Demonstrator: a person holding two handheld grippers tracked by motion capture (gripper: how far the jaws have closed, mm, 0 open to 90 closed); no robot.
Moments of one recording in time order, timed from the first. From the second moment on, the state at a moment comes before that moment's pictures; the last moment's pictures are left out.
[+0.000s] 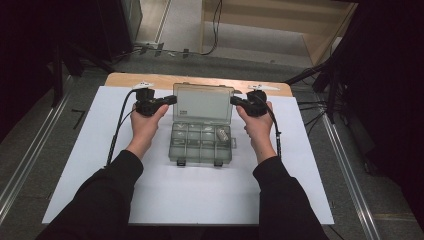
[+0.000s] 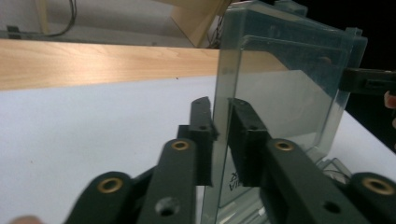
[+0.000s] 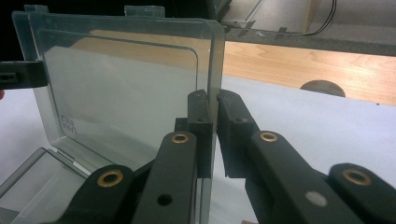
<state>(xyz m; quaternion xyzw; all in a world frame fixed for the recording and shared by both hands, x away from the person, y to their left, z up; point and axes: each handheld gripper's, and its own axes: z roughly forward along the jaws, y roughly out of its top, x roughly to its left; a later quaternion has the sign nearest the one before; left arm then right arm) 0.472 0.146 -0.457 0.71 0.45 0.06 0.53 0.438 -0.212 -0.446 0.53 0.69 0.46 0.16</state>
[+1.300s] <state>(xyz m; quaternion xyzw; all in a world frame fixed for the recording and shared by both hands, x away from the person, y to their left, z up) 0.488 0.154 -0.443 0.73 0.44 0.00 0.53 0.400 -0.212 -0.453 0.47 0.69 0.51 0.22</state>
